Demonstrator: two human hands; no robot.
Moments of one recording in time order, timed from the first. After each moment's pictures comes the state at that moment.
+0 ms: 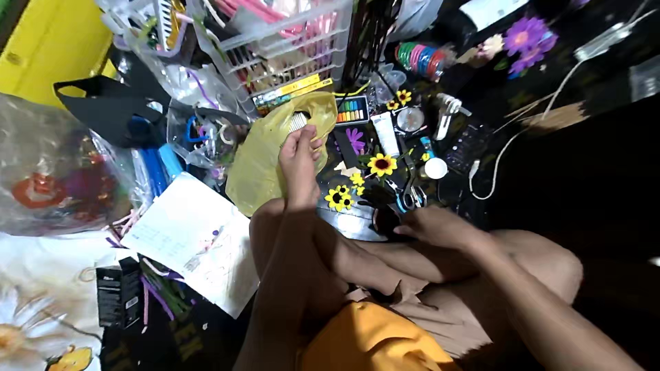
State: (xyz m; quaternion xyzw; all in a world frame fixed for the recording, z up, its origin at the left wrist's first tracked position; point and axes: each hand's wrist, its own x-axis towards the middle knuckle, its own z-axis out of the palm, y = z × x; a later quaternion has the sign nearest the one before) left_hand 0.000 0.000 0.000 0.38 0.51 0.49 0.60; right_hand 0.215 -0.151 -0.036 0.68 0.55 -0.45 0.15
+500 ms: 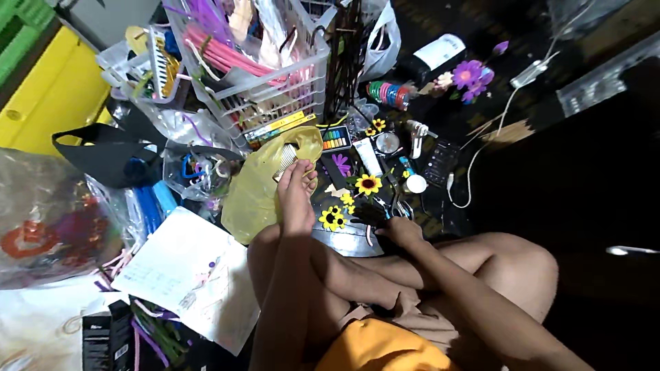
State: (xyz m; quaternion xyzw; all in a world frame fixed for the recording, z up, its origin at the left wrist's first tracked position) left_hand -0.012 -0.016 0.006 0.38 0.48 0.43 0.66; right_hand 0.201 -0.140 -0.109 0.83 0.38 -0.38 0.14
